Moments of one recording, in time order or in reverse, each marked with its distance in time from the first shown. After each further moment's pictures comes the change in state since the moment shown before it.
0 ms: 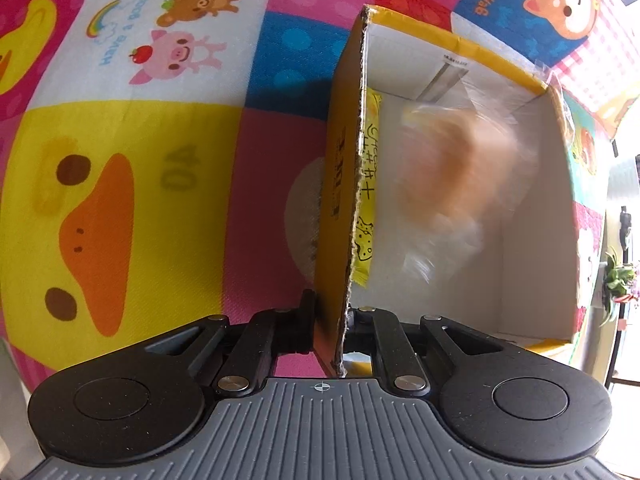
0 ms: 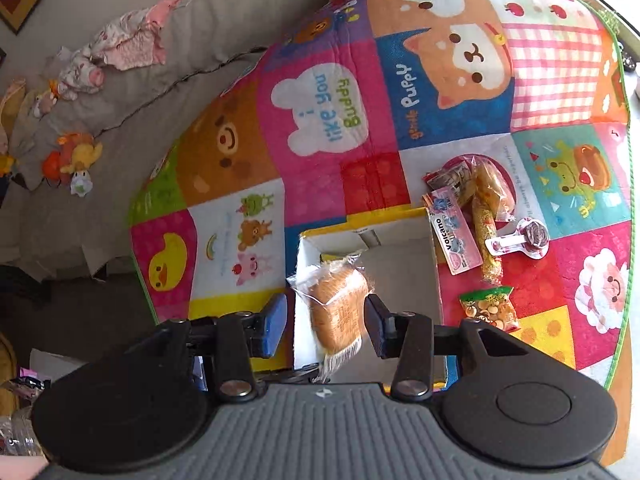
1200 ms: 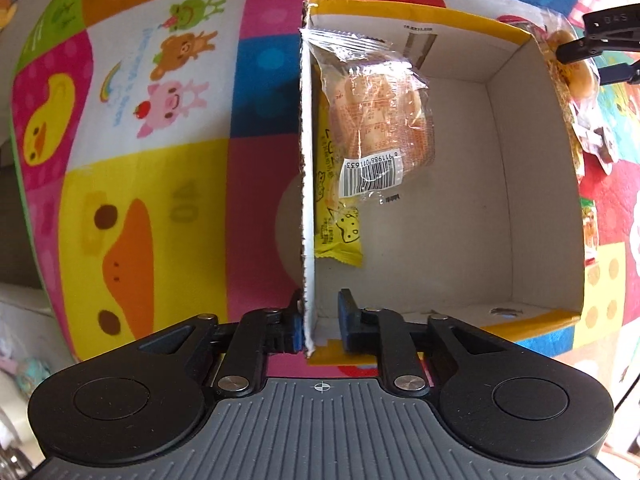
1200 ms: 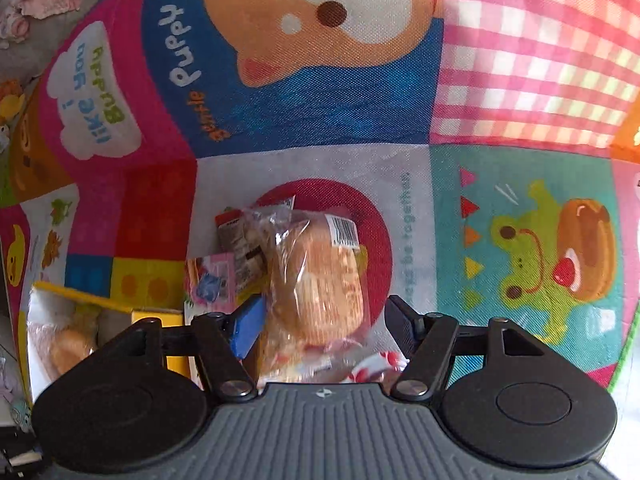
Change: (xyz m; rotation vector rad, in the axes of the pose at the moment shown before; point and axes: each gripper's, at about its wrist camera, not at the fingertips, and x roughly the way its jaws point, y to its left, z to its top) left arm -0.014 -0.083 -0.001 0.109 0.015 0.305; right arm 0.215 -0.199 0.121 -0.120 0.185 -0.096
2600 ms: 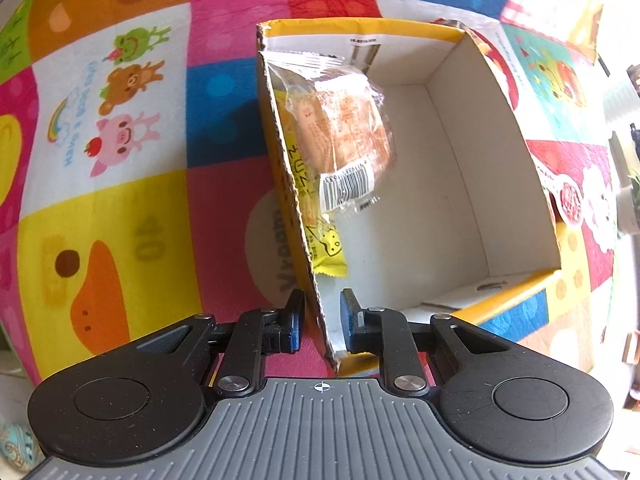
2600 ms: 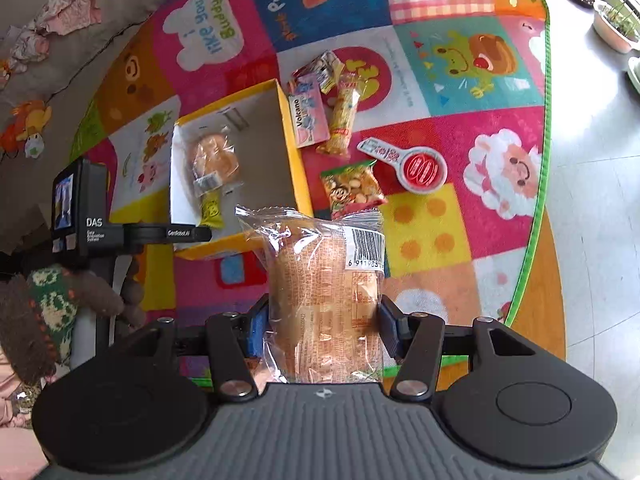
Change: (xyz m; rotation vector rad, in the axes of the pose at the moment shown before) left arm 0.013 0.022 0.001 0.167 -0.086 -0.192; right arm -0.205 0.090 -0.267 0.182 0.013 0.031
